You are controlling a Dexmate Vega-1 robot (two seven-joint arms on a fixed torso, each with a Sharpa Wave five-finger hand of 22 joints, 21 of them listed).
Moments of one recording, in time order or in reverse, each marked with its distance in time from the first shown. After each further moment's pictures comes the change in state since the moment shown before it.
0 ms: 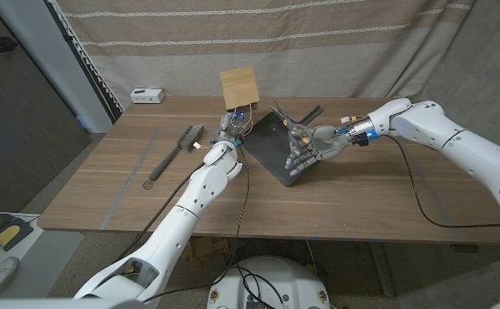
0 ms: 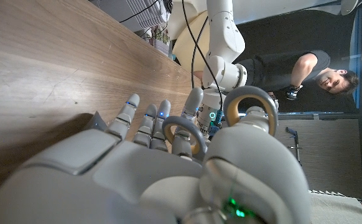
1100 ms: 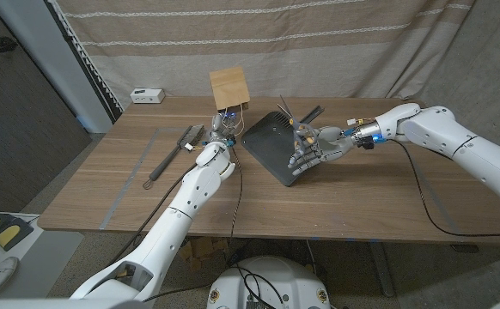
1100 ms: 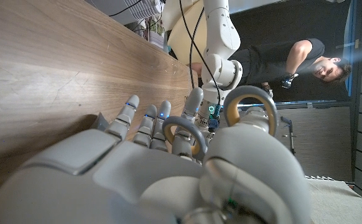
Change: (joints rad) left arm 0.024 0.024 -0.038 -0.028 0.008 -0.007 0.007; left_hand -0.017 0.017 -0.016 0.001 0.004 -0.005 -0.005 0.000 0.000 -0.009 -0.009 -0.029 0.031 -0.001 0.002 0.000 0.000 0.020 -0.006 -0.032 0.002; right arm -0.092 -0.058 0.072 -0.064 0.062 -0.012 -0.054; right_hand 0.000 0.000 0.000 0.000 0.000 0.000 0.000 0.000 0.000 -0.012 -0.006 0.015 0.004 0.000 0.000 0.000 0.000 -0.020 0.005 0.006 0.000
